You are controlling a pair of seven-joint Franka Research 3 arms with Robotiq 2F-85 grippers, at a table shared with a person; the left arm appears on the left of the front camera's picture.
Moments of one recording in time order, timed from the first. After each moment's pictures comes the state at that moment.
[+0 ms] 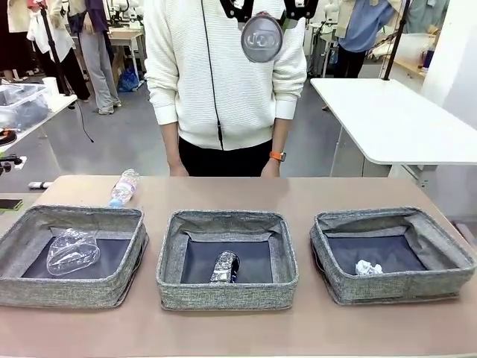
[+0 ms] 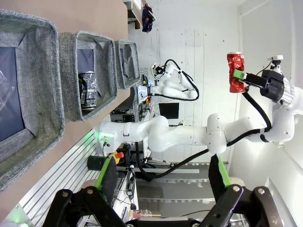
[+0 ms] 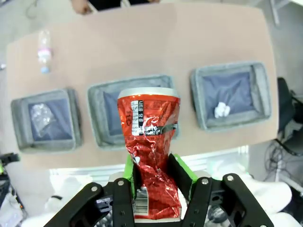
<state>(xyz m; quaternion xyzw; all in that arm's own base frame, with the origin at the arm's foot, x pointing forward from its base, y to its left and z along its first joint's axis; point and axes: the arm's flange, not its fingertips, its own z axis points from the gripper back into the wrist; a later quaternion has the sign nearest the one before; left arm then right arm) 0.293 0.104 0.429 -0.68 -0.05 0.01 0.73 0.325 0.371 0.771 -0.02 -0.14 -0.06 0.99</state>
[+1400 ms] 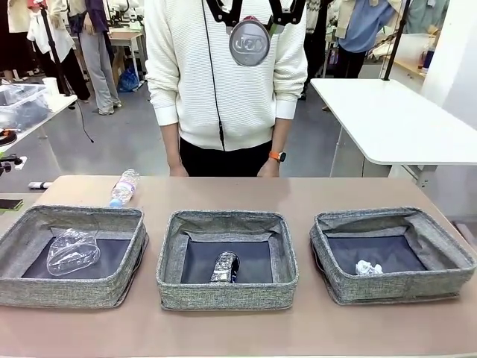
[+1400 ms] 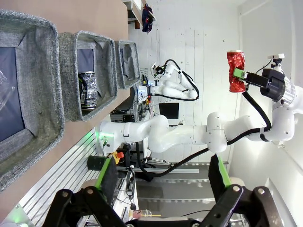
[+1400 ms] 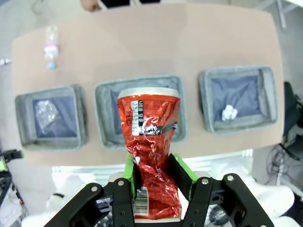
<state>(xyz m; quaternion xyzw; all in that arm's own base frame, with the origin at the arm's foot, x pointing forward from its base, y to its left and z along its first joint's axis) 0.293 0.104 0.429 -0.68 -0.05 0.01 0.73 0.328 0.383 0.765 -0.01 -0.13 -0.04 0.99</state>
